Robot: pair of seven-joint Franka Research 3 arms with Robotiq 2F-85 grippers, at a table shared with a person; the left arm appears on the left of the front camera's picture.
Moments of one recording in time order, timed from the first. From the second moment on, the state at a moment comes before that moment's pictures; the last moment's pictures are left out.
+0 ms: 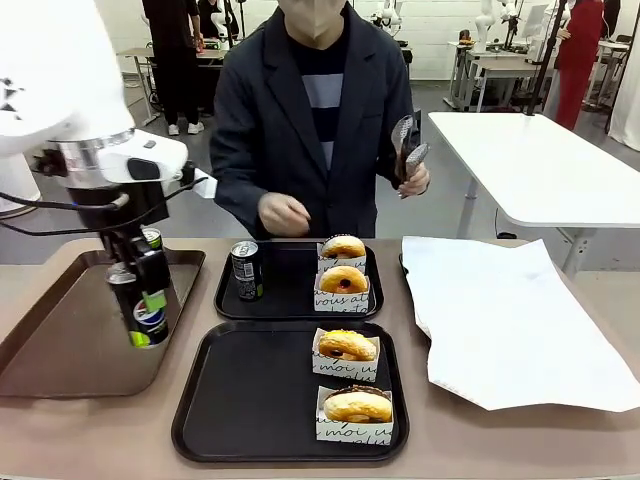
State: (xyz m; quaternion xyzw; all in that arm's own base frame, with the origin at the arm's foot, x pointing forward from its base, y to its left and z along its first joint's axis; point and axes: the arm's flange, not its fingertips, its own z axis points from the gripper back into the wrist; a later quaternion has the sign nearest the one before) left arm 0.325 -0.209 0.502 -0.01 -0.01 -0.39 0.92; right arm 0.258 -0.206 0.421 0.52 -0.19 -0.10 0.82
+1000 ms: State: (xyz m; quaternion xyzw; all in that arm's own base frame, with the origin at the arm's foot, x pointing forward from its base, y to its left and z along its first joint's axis) left arm 0.413 -0.314 0.389 -0.01 -0.02 -0.39 0.92; right arm 0.258 -0.206 0.421 0.52 -0.19 -0.10 0.82
